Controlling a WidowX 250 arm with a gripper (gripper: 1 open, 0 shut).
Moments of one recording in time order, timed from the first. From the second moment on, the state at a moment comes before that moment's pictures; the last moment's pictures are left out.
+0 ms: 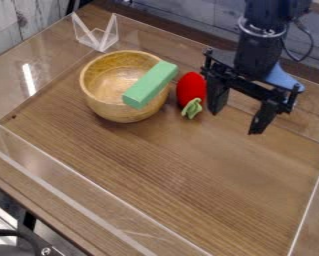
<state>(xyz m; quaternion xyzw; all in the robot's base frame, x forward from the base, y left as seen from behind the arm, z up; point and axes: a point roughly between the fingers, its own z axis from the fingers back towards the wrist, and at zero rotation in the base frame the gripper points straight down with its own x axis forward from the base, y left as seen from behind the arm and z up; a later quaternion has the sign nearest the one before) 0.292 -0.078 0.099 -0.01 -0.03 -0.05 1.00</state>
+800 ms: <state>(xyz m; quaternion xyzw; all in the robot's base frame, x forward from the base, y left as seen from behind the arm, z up) 0.308 -0.093 0.094 0.00 -0.05 -0.04 1.00</state>
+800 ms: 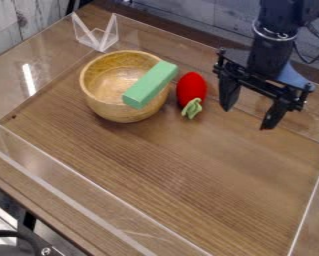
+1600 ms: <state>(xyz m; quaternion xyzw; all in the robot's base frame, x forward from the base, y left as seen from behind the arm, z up) 0.310 -0.069 0.126 0.01 -0.07 0.04 1.00</state>
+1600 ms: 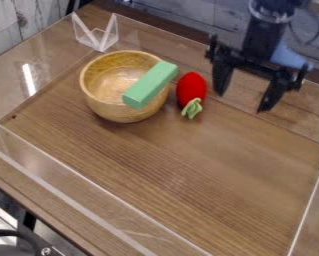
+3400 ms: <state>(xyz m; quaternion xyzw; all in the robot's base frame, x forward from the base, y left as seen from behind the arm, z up) 0.315 -0.069 0.103 -0.01 -0.06 -0.05 1.00</state>
